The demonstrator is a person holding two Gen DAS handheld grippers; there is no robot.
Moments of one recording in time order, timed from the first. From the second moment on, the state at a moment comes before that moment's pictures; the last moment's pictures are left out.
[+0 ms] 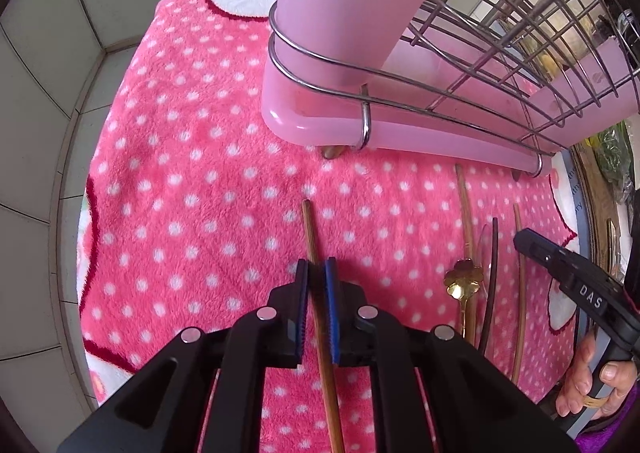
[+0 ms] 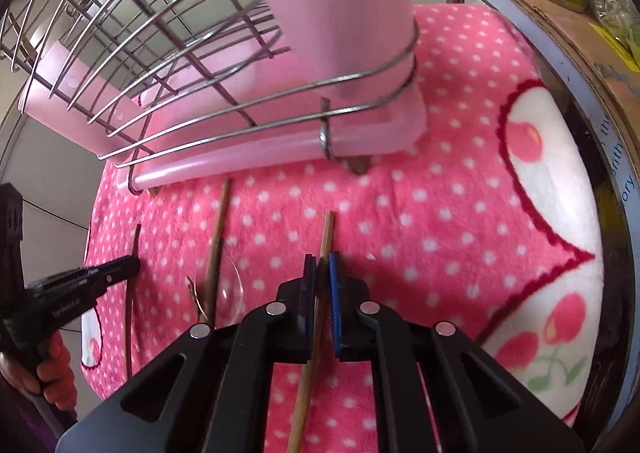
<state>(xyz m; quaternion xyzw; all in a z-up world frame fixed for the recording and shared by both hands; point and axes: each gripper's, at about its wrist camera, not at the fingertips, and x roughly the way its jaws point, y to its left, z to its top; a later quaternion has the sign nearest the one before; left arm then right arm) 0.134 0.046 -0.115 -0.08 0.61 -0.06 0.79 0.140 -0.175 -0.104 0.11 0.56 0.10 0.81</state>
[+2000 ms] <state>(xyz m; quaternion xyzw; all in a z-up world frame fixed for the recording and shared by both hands) 0.054 0.066 0.027 -0.13 0.38 -0.13 0.90 0.135 -0.202 -0.093 0.13 0.56 0.10 0.81</state>
